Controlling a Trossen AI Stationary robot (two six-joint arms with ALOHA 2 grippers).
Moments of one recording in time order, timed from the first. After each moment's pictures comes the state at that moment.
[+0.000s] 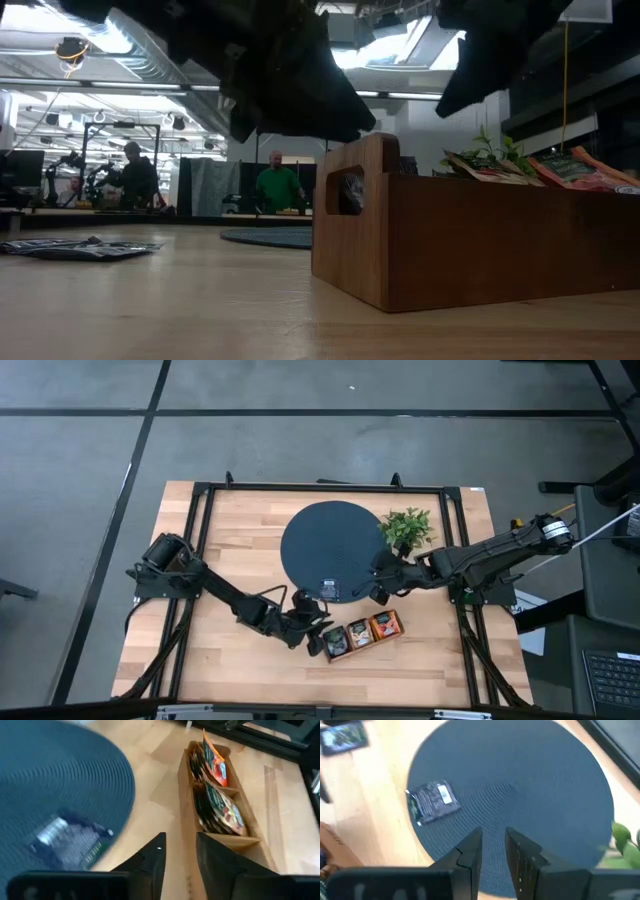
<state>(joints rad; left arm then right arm) -0.45 1.86 1.03 0.23 -0.60 -0.65 0.27 1.30 0.93 -0.61 0.52 0.55</state>
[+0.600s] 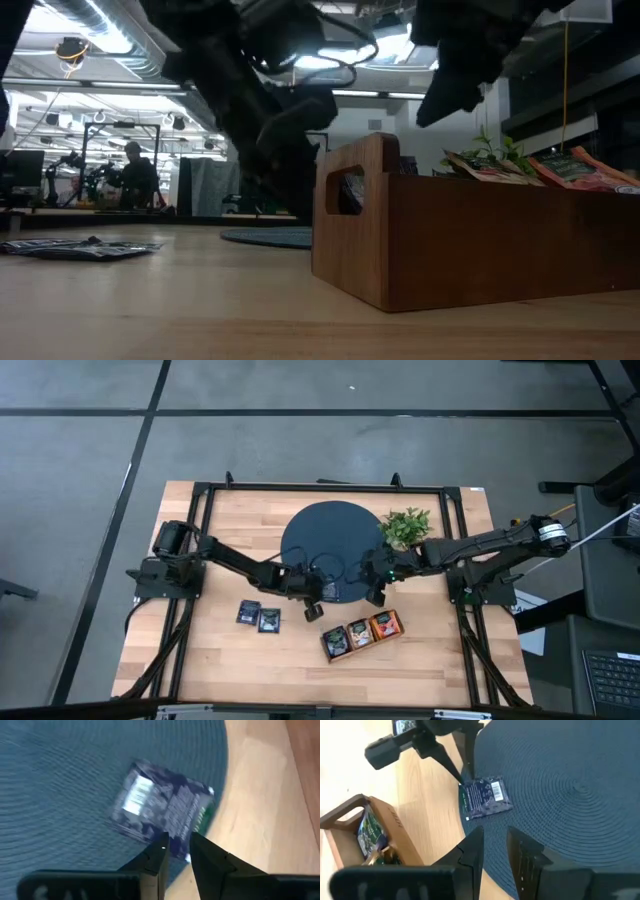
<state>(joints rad) -0.15 1.86 1.02 -0.08 -0.23 -0.49 0.13 1.35 0.93 -0.45 0.14 0.36</state>
